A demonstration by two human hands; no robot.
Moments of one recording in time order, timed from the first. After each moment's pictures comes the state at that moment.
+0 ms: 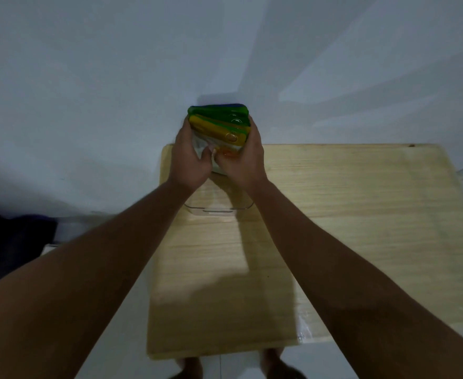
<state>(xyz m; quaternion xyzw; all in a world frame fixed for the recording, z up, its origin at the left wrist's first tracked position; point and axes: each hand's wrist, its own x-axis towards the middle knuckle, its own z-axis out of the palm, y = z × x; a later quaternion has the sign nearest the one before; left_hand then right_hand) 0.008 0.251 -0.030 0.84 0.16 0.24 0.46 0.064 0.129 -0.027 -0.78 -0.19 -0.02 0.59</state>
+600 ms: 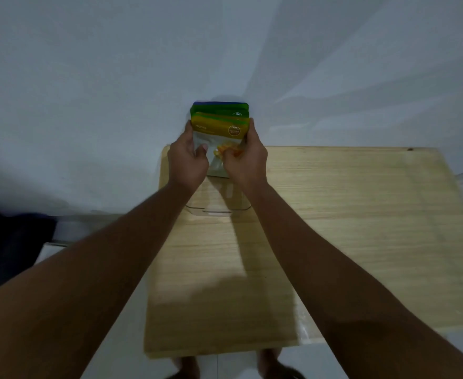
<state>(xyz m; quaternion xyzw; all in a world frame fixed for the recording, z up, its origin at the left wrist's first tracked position) 0.004 0.250 -0.033 0.78 0.19 0.22 0.55 0.059 0.129 -0.022 -0.83 -0.13 0.01 0.55</state>
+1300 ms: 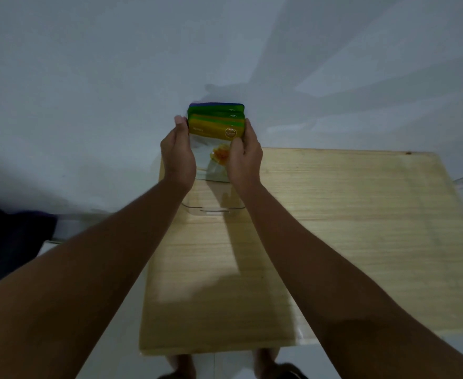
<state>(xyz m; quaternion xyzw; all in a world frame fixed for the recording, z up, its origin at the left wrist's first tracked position) 0.010 0.244 -0.008 0.60 0.27 0.26 0.71 0.047 0.138 -0.008 -0.76 -0.07 0.03 0.65</state>
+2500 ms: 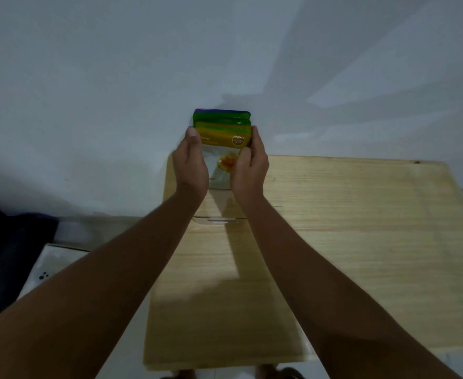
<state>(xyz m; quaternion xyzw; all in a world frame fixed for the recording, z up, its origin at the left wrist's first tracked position) 0.006 0.229 -0.001 0.58 0.28 0.28 0.71 0.044 0.145 -0.010 -0.72 -0.03 0.00 0.69</state>
